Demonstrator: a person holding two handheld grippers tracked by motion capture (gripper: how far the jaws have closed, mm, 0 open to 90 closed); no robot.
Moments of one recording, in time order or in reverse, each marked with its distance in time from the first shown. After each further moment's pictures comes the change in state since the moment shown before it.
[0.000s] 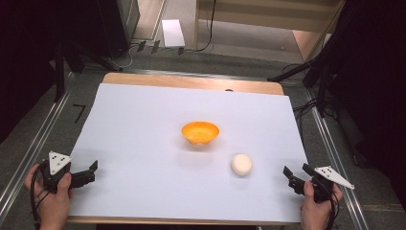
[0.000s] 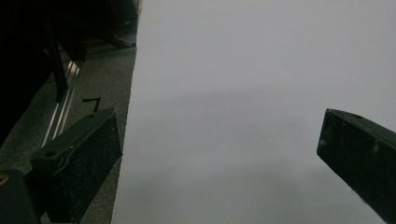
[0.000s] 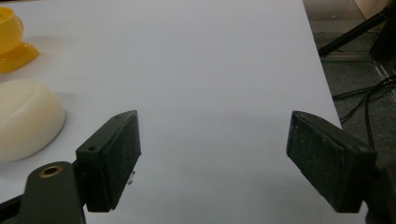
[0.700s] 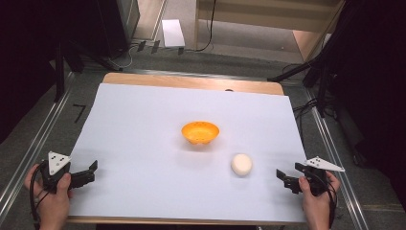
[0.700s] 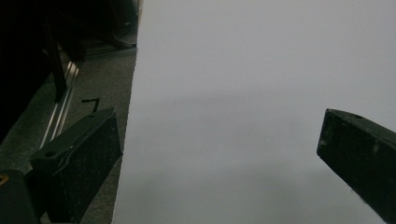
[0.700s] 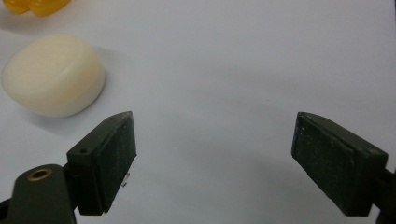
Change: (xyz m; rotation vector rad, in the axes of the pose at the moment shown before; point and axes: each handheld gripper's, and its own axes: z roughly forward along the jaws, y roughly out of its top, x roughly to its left) left arm 0.001 0.000 -0.001 -0.007 -0.006 -0.007; right arm 0.015 0.027 0.008 0.244 0.117 -0.104
